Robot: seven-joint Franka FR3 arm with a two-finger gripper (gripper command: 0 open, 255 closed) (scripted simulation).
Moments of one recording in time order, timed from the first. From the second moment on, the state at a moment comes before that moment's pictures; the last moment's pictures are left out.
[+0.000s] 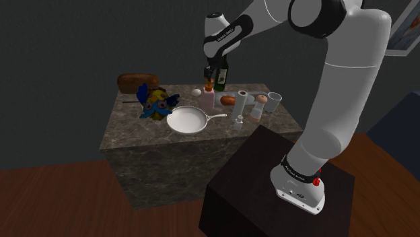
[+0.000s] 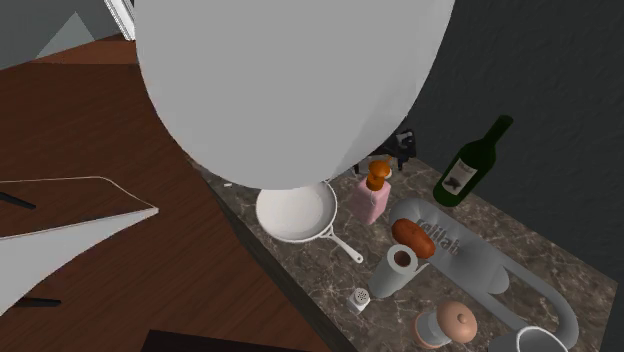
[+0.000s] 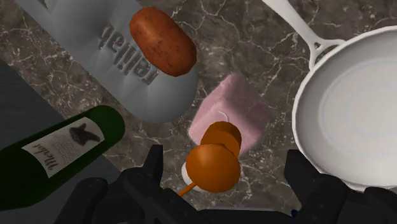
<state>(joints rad) -0.11 0.30 -0.17 -1.97 -0.25 2.36 -0.13</state>
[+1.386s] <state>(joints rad) -0.13 0.49 -0.18 -1.87 -0.25 2.45 -0.13</state>
